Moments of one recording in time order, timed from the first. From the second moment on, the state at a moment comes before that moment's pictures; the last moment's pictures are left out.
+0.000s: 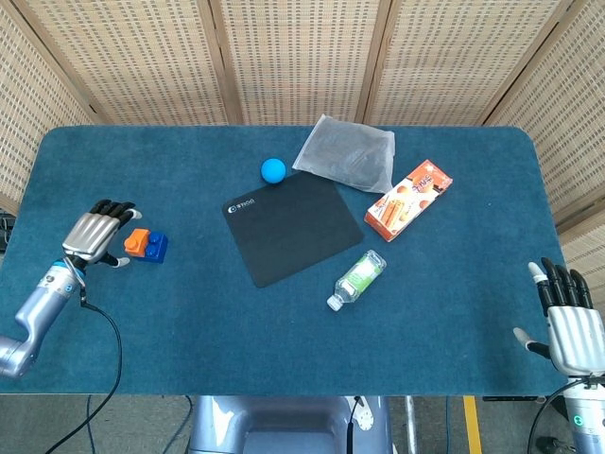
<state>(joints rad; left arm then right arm) -0.64 -1.44 -0.07 -0.84 1.50 0.85 -0.32 0.08 -1.16 0.10 -1.55 -1.46 1.50 -0.12</state>
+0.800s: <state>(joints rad) -0.64 -1.47 -0.09 -0.78 1.46 0.94 -0.52 0.08 -1.16 0.10 -1.55 -1.46 1.49 -0.10</state>
